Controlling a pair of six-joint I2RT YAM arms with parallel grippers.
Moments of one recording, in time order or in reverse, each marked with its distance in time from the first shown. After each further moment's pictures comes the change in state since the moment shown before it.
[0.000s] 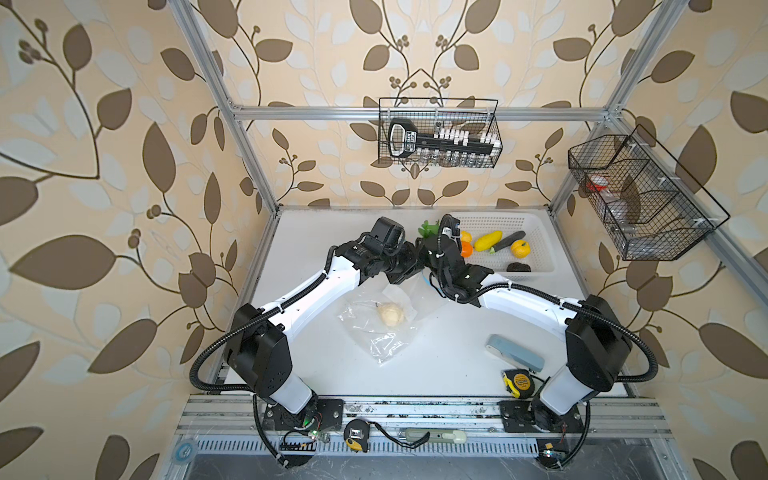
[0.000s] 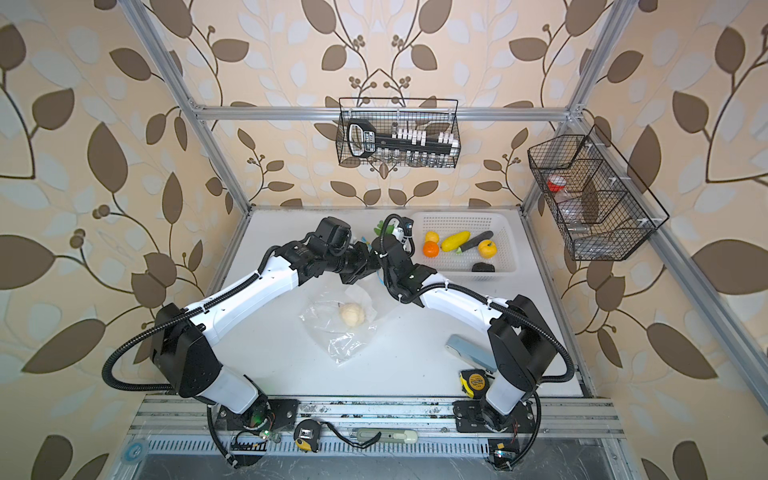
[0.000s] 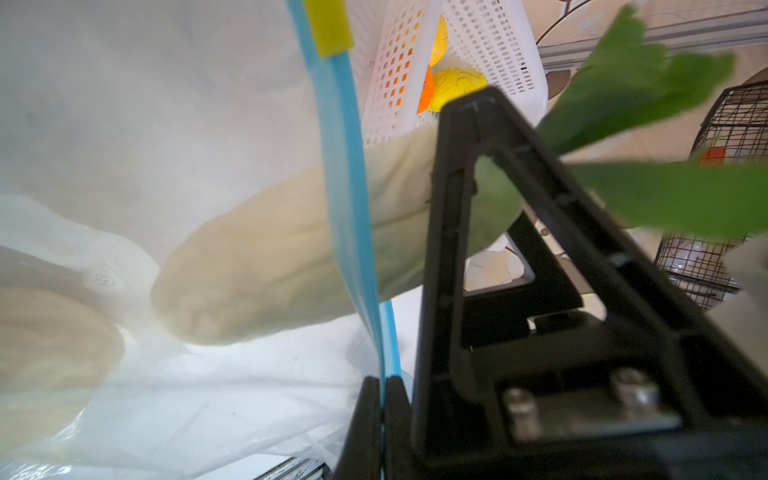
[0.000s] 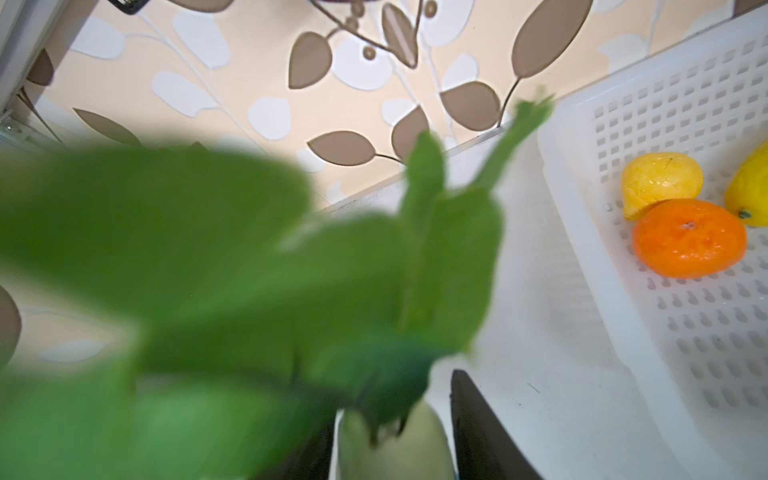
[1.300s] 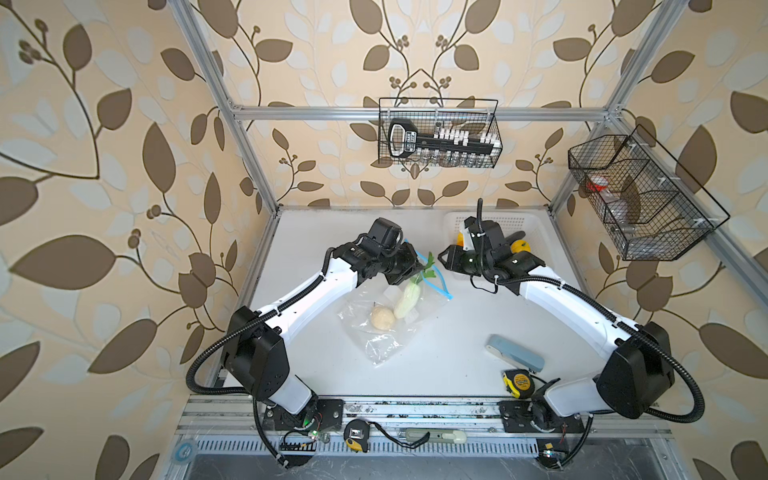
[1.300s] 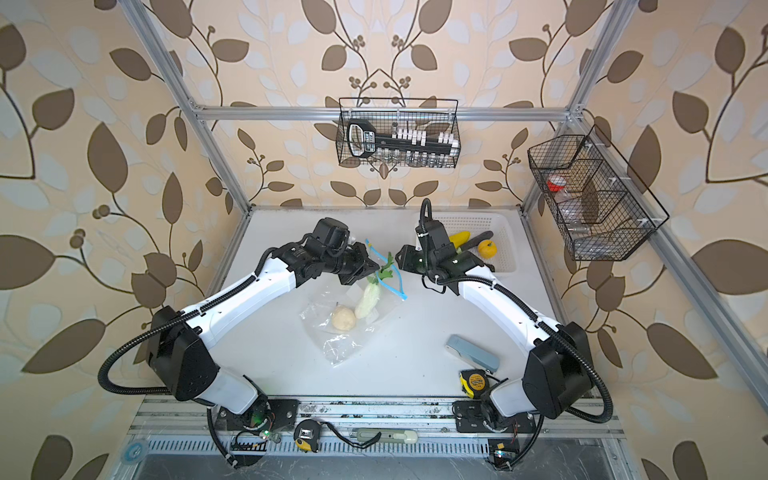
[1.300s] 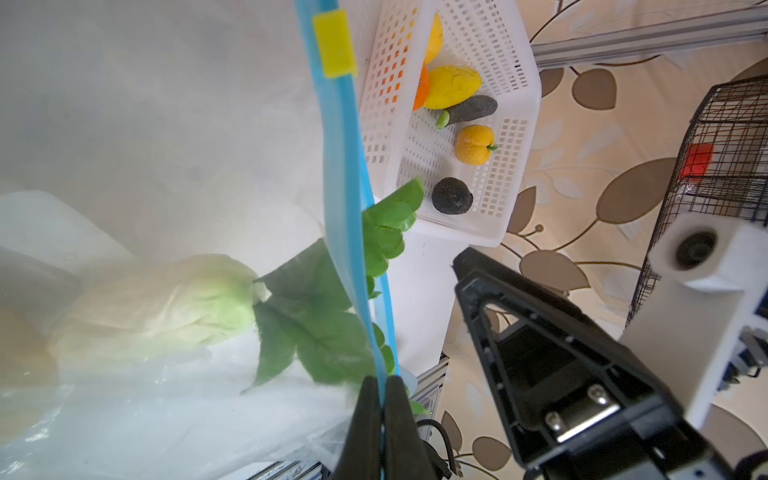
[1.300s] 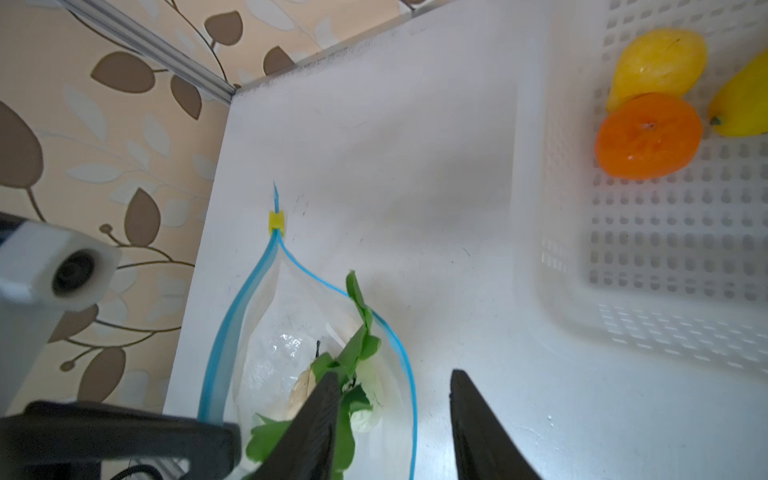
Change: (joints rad) left arm 0.007 -0.021 -0.022 0.013 0.012 0.000; right arm -0.250 -0.208 0.001 -0.490 -0.604 -0.193
